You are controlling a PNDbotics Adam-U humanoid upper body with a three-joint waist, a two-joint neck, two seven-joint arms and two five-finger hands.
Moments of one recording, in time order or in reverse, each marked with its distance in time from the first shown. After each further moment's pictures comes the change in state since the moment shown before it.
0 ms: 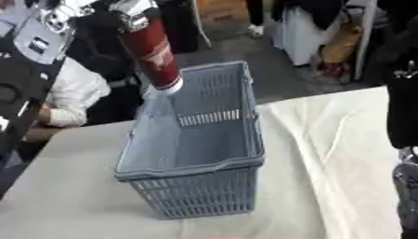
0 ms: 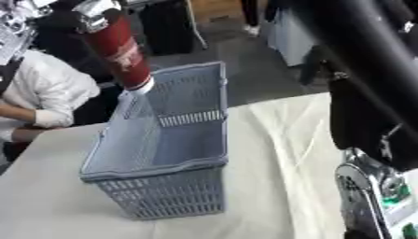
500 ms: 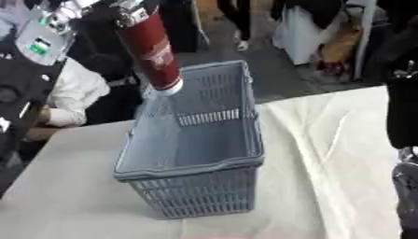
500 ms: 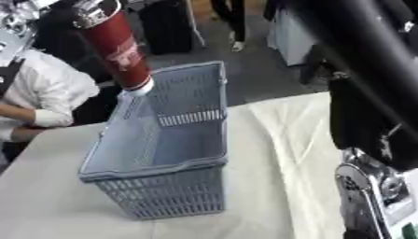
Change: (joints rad) left arm 0.004 0.000 -0.007 -0.004 -0.119 -0.047 0.035; right arm 0.000 0.000 0.000 0.000 0.000 0.000 0.000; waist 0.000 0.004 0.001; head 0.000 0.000
